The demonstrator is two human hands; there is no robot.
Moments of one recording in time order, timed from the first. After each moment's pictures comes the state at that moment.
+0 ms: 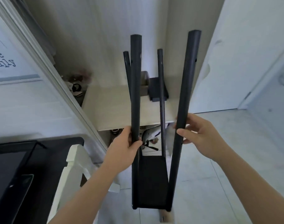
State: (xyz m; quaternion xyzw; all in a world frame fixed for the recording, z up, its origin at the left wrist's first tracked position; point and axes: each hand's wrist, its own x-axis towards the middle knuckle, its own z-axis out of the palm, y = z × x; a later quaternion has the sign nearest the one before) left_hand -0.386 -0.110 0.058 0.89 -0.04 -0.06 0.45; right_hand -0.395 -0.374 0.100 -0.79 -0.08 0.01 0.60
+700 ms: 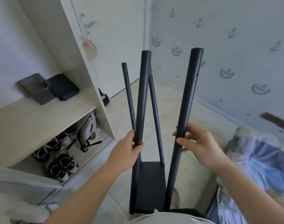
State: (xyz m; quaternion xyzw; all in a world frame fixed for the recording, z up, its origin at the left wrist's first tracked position) left_hand -0.516 -0.251 0.009 0.81 -0.36 -0.28 0.37; right_hand -0.708 -0.425 0.063 -0.74 0.29 -0.15 0.58
